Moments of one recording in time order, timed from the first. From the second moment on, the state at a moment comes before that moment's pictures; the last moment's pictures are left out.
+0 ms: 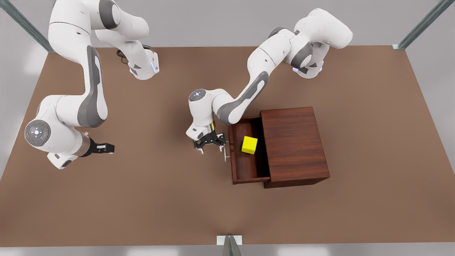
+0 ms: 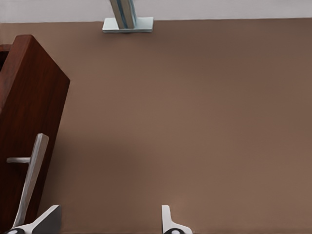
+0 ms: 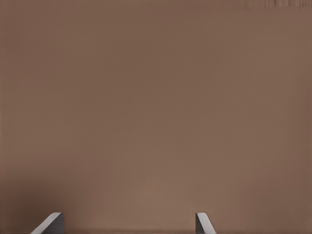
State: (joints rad) left arm -0.90 1.05 0.02 -0.85 0.44 2.02 -1.13; right arm 0.16 0.38 -0.17 -1.45 0.04 1.69 -0.06
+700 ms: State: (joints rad) left arm -0.77 0.93 0.01 -0.92 0.28 1.80 -0.92; right arm 0.16 0.38 -0.17 -1.45 0.04 1.69 -0.09
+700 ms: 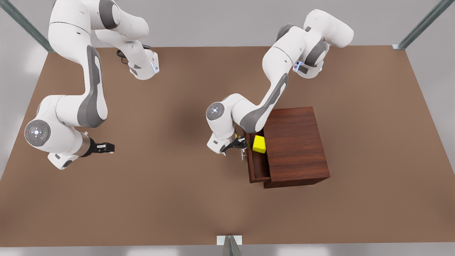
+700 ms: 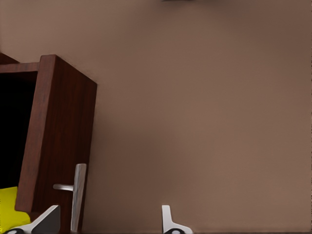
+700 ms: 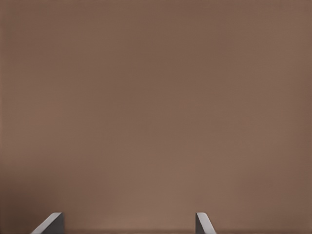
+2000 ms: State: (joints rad) left arm -0.70 0.85 0.01 -1.10 0.26 1.82 -0.81; right arm 0.16 0.38 -0.17 -1.45 0.04 1.69 -0.10
